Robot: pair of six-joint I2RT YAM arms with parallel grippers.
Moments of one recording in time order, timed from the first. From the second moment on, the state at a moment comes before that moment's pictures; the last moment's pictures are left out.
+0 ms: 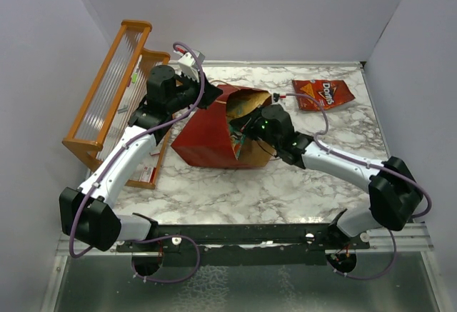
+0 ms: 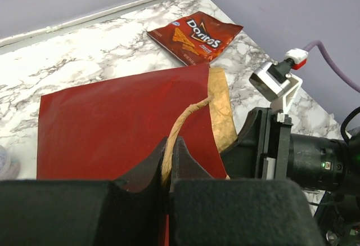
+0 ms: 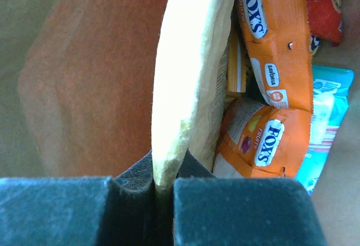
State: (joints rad) left arm -0.38 1.31 1.20 -0.07 0.45 -0.26; right arm 0.77 1.48 0.96 0.19 0.17 1.16
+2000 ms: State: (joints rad) left arm -0.37 1.31 1.20 -0.09 0.43 -0.24; right arm -0.10 1.28 0.75 0.14 0.27 0.94
